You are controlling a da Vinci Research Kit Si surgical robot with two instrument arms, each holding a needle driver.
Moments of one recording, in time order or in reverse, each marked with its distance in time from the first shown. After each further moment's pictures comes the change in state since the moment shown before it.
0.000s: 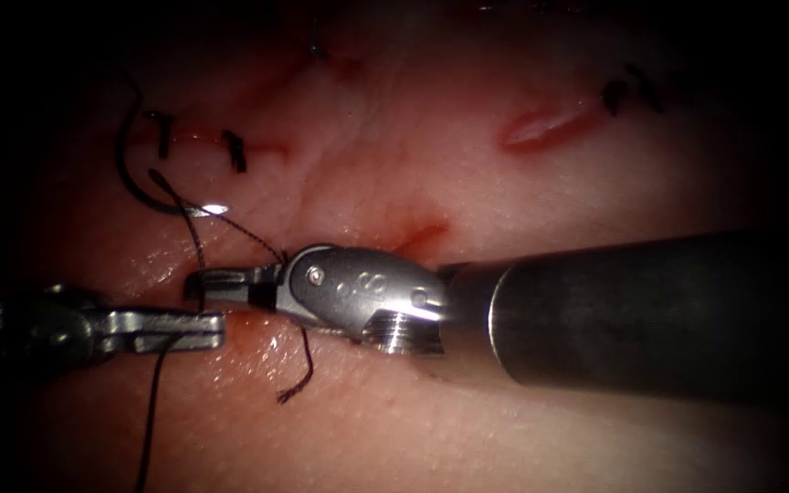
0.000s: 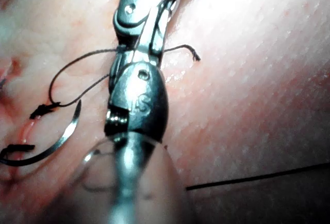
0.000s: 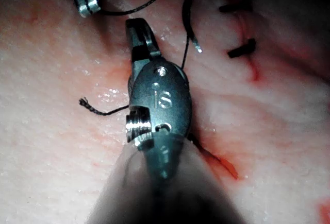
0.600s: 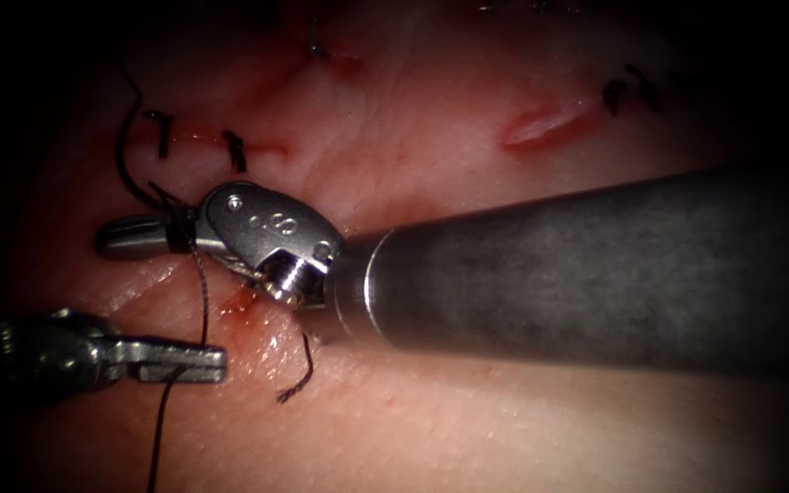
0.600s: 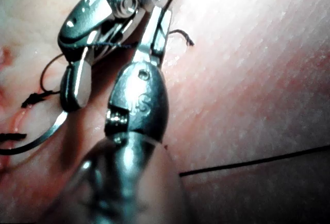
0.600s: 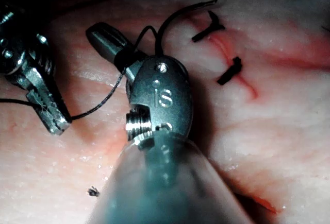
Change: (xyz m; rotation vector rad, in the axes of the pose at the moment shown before) right arm 0.001 0.002 0.005 0.234 0.190 0.164; left arm -0.003 0.001 -0.001 -0.026 -0.003 0.002
